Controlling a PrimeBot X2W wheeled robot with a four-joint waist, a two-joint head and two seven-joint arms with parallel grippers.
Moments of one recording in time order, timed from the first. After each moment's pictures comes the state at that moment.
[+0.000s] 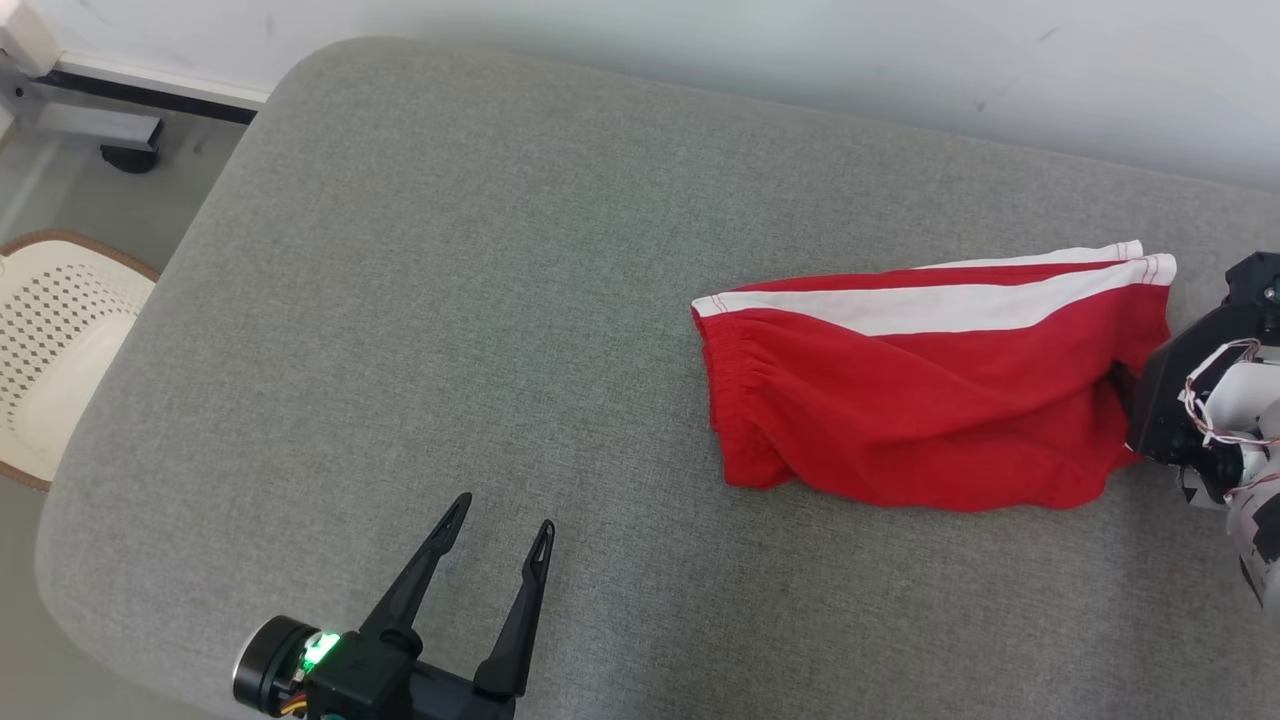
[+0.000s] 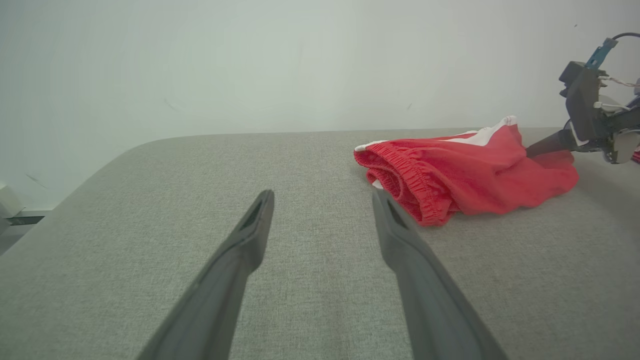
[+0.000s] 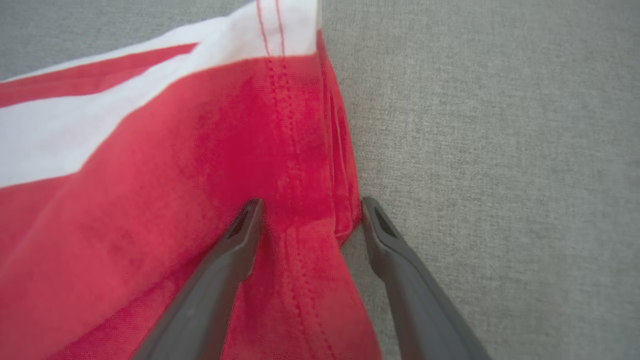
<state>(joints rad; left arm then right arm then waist) -0.13 0.28 -0.45 0.03 -0.31 -0.02 -0.26 -0.96 -0.45 0.42 1.28 0.62 0.13 0.29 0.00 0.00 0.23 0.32</state>
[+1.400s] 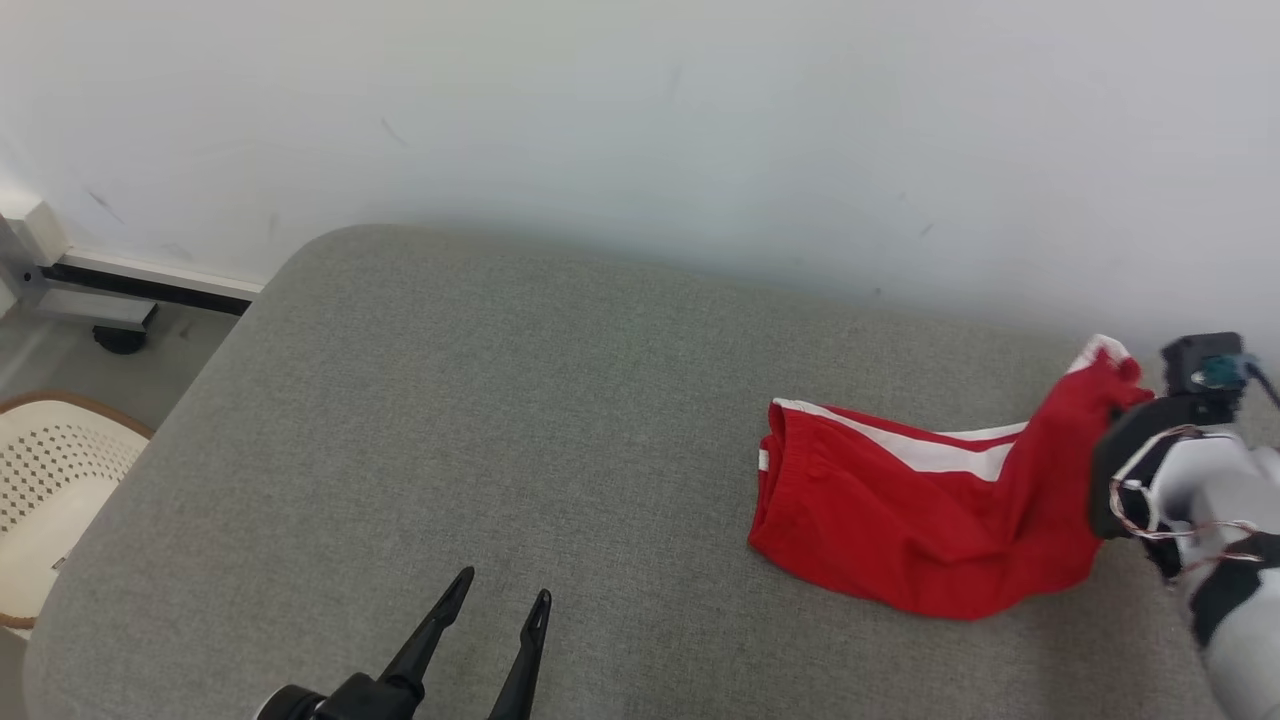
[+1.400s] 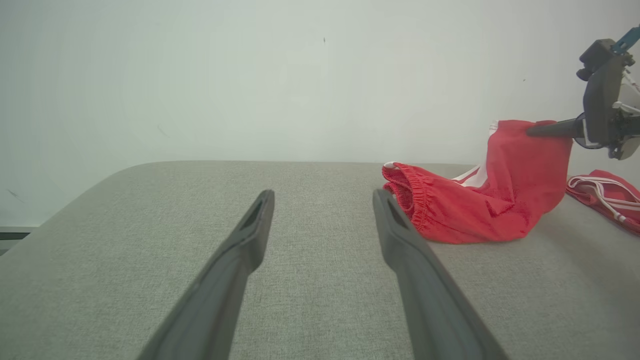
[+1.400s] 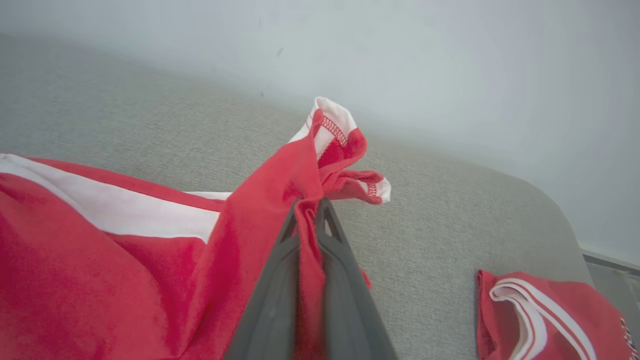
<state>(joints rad) -0.06 0.27 -0.46 0.10 -0.37 -0.03 -0.24 -0.84 -0.40 0.21 1.29 0.22 0.13 0.06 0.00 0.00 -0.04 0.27</state>
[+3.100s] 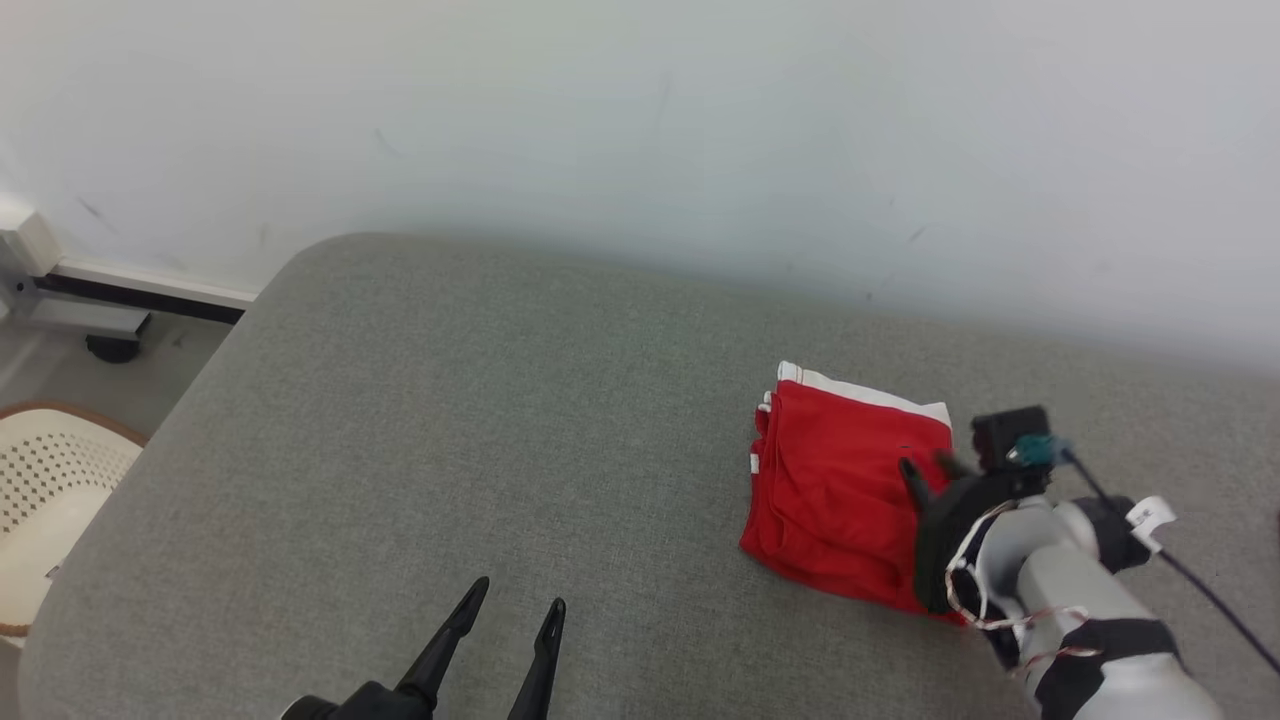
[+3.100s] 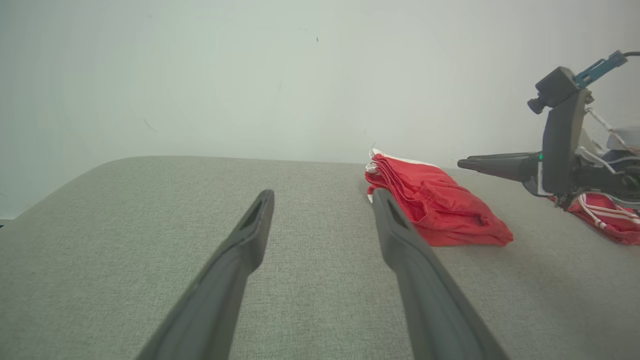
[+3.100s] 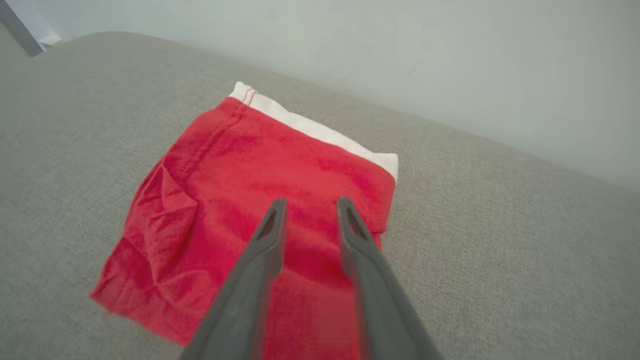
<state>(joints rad) -0.05 0.26 -0.48 0.11 -0.40 -0.03 -0.25 -0.66 -0.20 0.29 1.02 0.28 0.13 0.03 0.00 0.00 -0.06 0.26</state>
